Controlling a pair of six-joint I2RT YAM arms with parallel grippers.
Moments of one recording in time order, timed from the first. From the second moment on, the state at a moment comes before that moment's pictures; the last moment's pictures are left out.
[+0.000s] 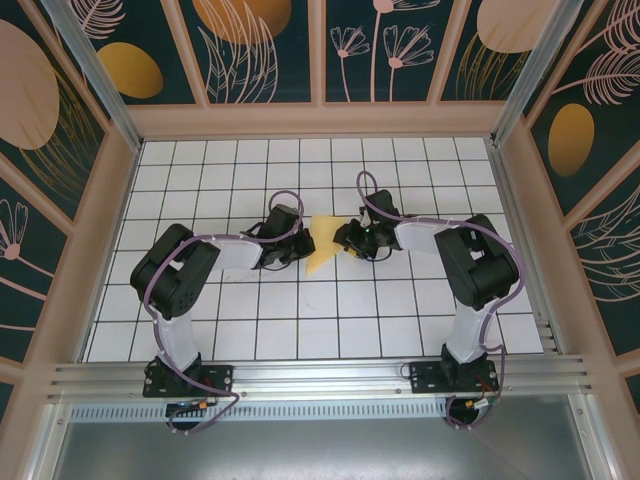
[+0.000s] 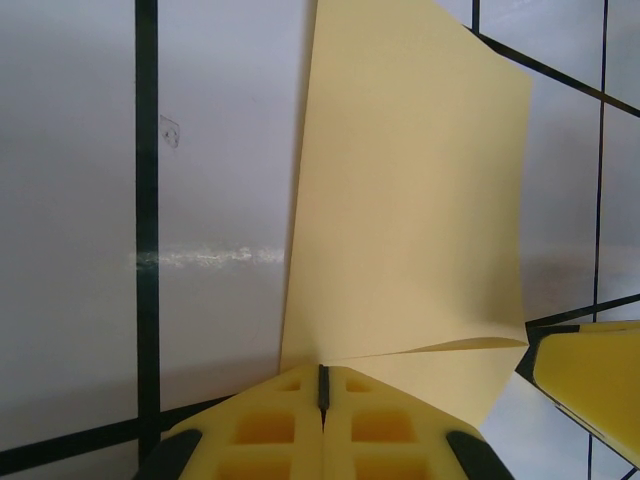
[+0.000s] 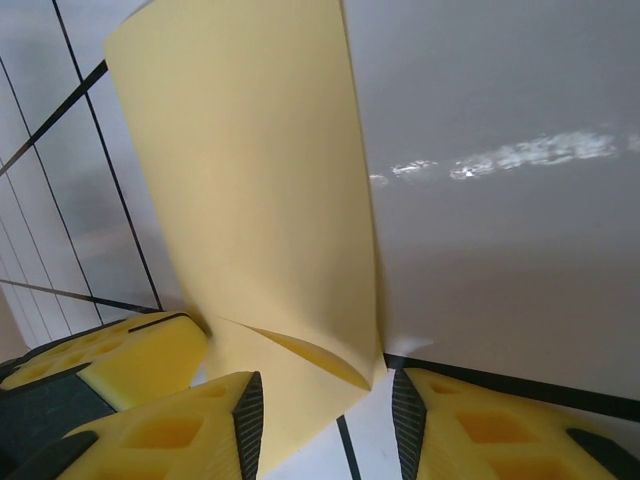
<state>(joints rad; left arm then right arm) -0.60 1.88 0.91 0.12 0.21 -0.85 0.48 1.85 0.98 -0.11 -0.46 0.88</state>
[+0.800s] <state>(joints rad) -0.60 1.88 0.91 0.12 0.21 -0.85 0.48 1.89 0.98 -0.01 -0.58 0.92</state>
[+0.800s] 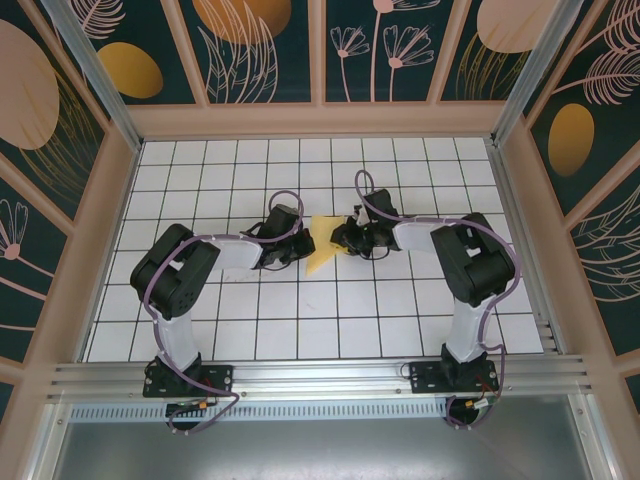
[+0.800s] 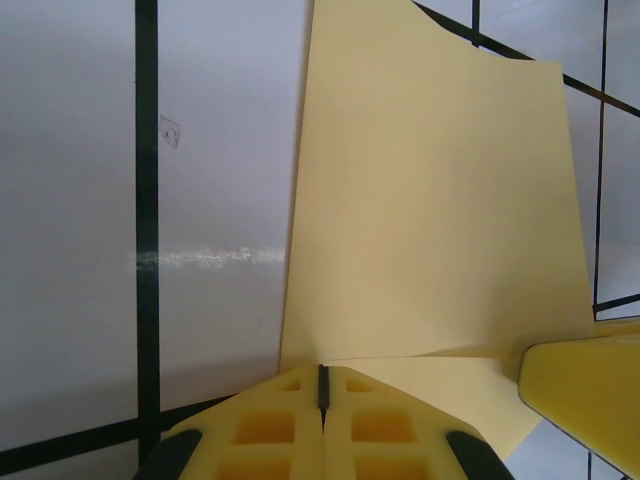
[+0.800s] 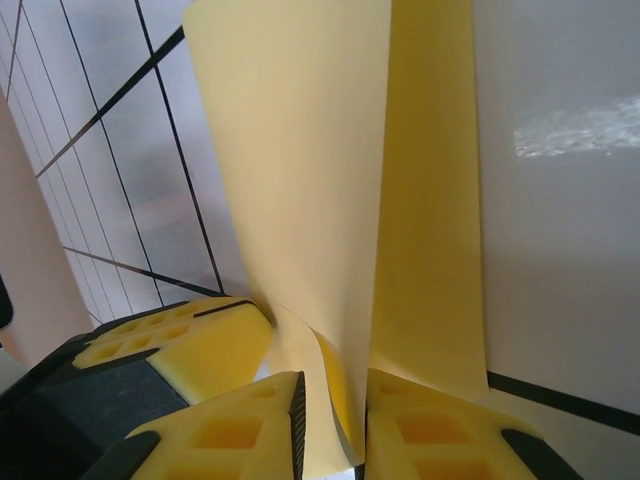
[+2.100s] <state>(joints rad) -0.66 1.67 0.72 0.42 0.23 -0.28 0.50 1.79 1.02 -0.16 -0.37 1.15</state>
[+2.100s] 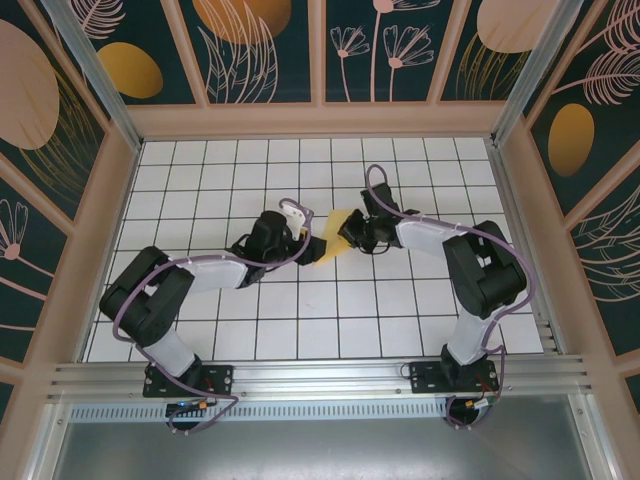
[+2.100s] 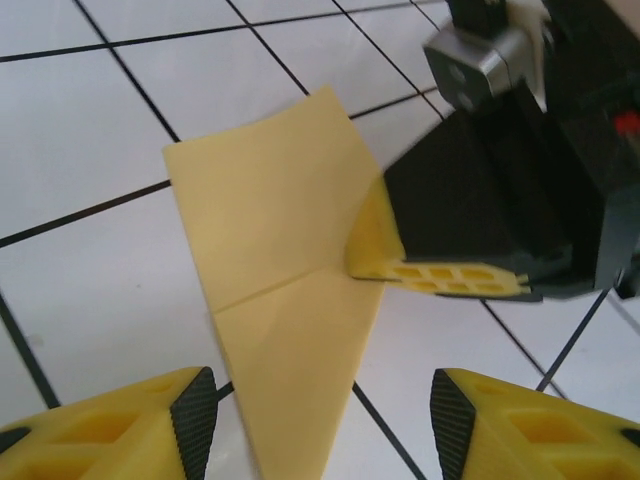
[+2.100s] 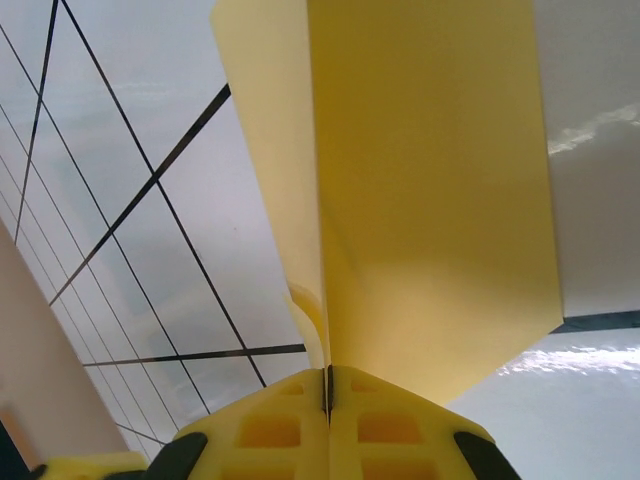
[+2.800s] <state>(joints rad) -0.71 1.85 0.72 0.56 0.12 -0.08 0.50 1.83 1.11 -0.23 -0.43 1.18</state>
